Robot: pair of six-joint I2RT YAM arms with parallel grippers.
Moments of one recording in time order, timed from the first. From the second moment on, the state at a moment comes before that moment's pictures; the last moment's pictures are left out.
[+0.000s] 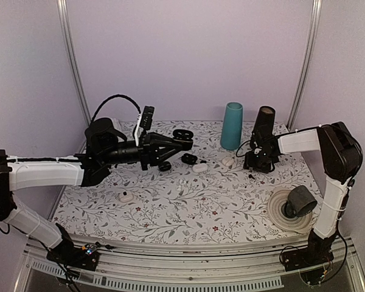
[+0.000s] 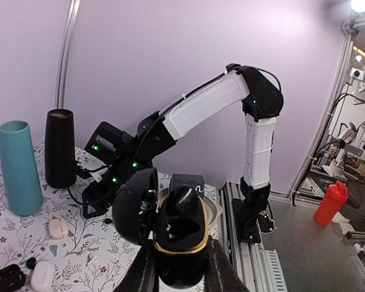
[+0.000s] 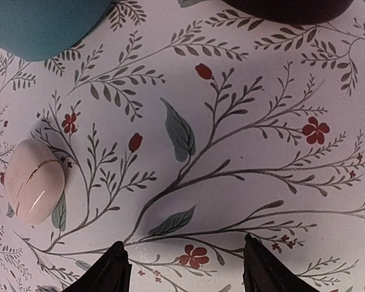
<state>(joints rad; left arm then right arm) -0.75 1.40 0.81 0.69 0.66 -0.30 0.34 1.93 1.17 -0.33 0.05 0.50</state>
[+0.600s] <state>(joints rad) -0.75 1.38 0.81 0.68 0.66 -0.29 0.44 1.81 1.02 -0.34 0.06 0.56</state>
